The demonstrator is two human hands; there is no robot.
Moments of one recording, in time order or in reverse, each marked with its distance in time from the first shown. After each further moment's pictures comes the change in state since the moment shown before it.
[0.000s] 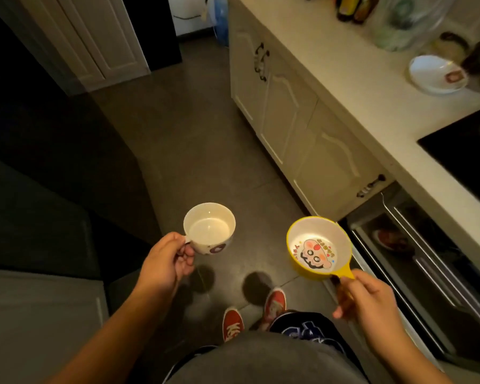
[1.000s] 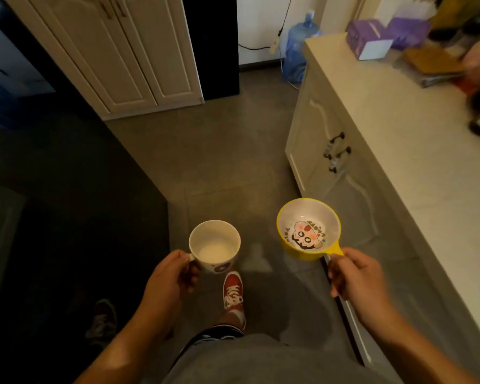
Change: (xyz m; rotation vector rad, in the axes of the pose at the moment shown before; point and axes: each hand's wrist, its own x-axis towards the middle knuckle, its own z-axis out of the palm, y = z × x) left_hand 0.366 0.210 0.005 0.087 0.249 0.037; right_hand 0.448 -0.280 0.220 -0.121 -0.243 -0.166
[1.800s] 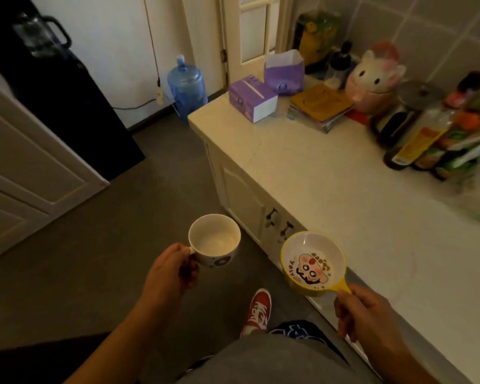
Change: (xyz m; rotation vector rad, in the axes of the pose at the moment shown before) left_hand 0.299 0.234 0.223 0.127 -0.422 -0.046; right_hand 0.199 -0.055 -0.057 0.148 0.414 0.294
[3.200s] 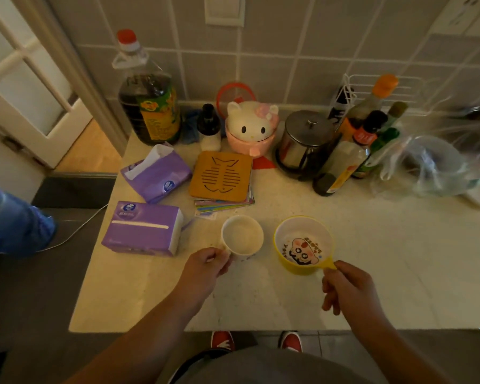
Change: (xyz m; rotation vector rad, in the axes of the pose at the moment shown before) left_hand 0.357 0.144 0.226 0.658 -0.880 -0.004; right_hand 0.188 -0.152 0.065 0.310 0.752 0.168
